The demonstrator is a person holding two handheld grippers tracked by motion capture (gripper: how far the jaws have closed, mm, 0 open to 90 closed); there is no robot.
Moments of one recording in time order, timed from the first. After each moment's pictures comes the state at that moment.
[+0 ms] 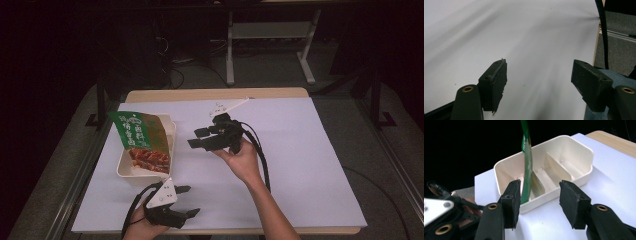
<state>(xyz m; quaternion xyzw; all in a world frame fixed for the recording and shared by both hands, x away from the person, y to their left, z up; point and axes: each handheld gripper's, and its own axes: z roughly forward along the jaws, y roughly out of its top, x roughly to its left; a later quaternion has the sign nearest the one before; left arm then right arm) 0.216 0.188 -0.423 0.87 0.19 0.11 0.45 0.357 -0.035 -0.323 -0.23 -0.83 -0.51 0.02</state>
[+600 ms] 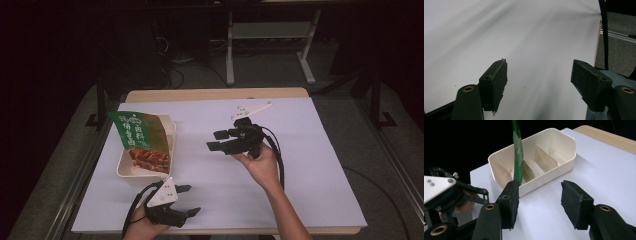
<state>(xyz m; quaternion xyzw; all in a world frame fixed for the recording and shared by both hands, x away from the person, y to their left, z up) 0.218 0.187 -0.423 0.87 0.18 0.11 0.45 0.345 -0.081 -0.327 -0.26 -0.82 -0.51 0.01</state>
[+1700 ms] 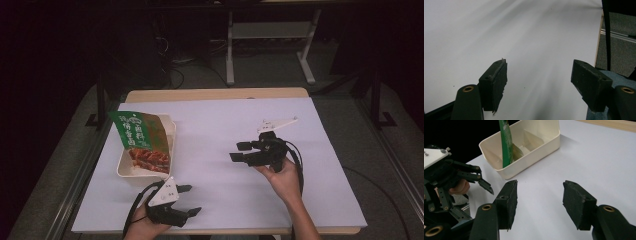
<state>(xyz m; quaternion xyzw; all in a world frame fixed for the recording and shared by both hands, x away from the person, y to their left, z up) 0.219 0.186 -0.424 0.87 0.19 0.11 0.44 0.326 -0.139 -0.360 -0.30 -0.81 -0.50 0.01</state>
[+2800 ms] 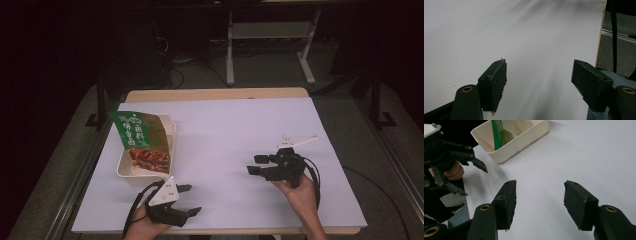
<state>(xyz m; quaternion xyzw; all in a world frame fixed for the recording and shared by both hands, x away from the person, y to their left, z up) 0.219 0.185 -0.424 0.87 0.19 0.11 0.44 0.298 -0.181 -0.391 -0.34 -0.80 -0.50 0.01</state>
